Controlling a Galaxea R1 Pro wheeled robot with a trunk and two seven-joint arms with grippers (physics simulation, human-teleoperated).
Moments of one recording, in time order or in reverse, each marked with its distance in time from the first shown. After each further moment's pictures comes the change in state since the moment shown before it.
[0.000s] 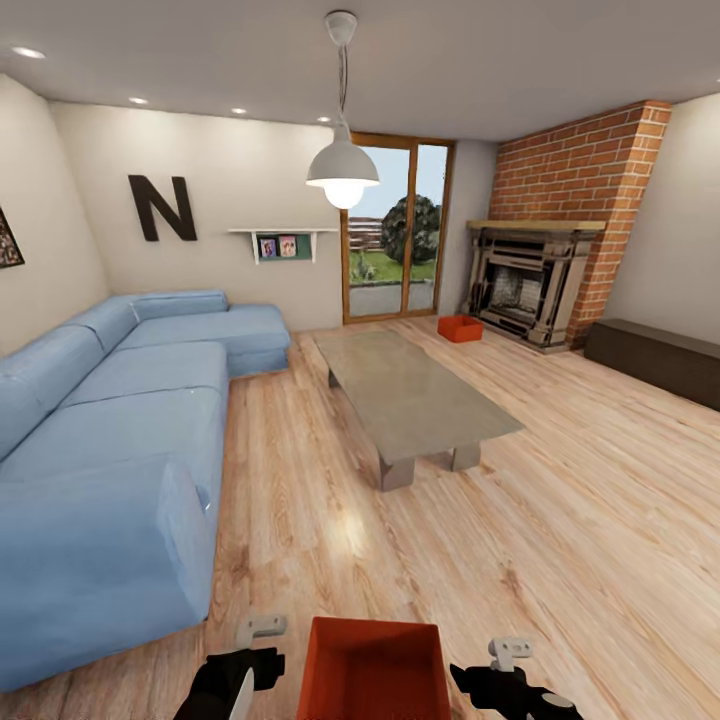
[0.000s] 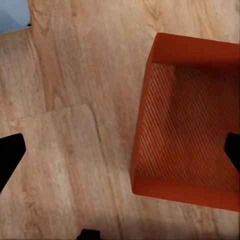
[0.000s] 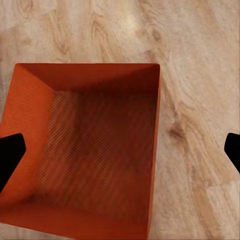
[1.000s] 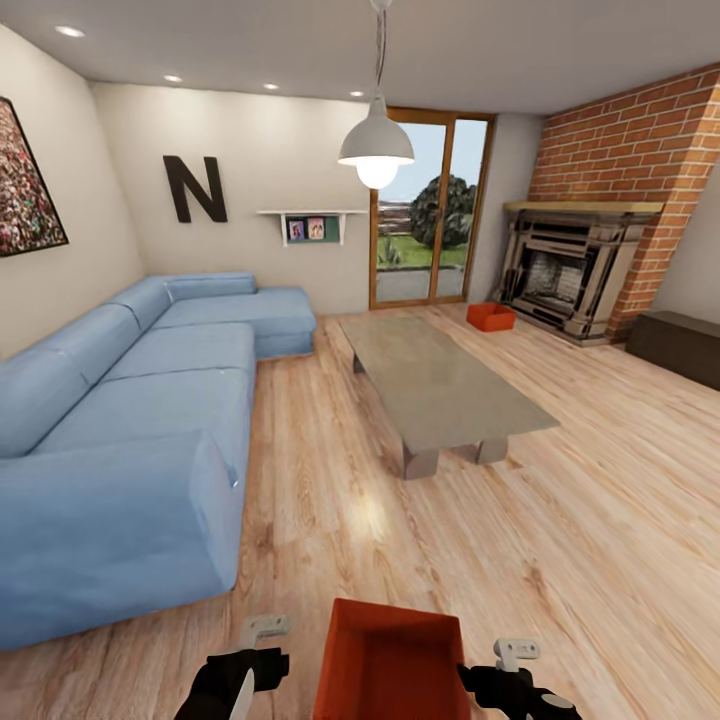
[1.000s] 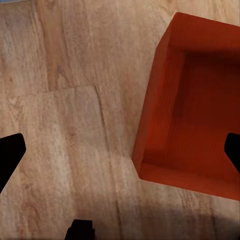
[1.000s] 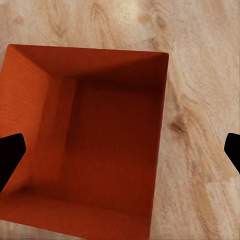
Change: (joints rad) left arm 0.000 0.000 0.000 0.005 0.003 -0.004 -0.044; right arm 0.000 0.001 0.001 0.002 -0.004 -0.006 -0.077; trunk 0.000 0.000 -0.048
